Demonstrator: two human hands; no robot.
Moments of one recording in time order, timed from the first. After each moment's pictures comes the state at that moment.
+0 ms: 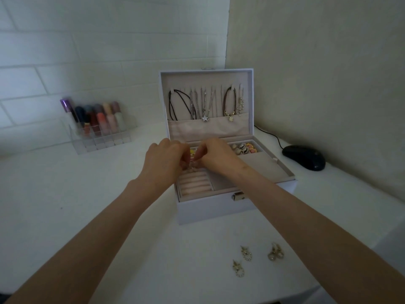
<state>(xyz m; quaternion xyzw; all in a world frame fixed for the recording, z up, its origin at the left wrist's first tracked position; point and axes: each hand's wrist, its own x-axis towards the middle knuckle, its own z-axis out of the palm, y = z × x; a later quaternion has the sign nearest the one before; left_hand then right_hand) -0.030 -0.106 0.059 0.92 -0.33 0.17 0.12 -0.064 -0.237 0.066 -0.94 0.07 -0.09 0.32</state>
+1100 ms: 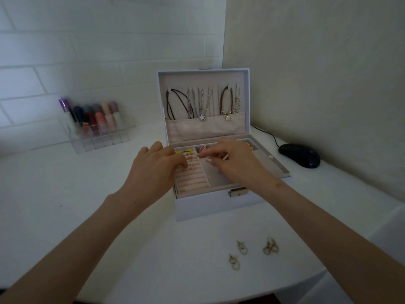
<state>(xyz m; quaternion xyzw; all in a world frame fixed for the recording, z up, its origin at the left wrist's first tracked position) -0.042 -0.078 0.047 0.86 -0.41 0.28 0.08 -0.111 -0.259 0.065 -0.92 -0.04 -0.19 0.35</state>
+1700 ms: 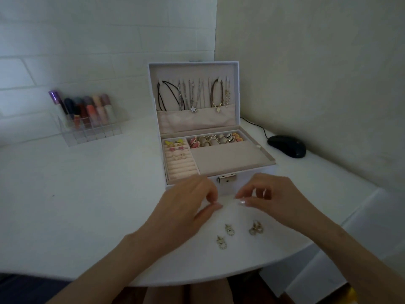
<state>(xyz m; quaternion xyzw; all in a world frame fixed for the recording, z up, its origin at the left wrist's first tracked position) -0.138 -0.096 0.017 0.79 -0.52 0.16 0.28 -0.222 -0.297 0.031 -0.93 0.02 -0.11 0.36</state>
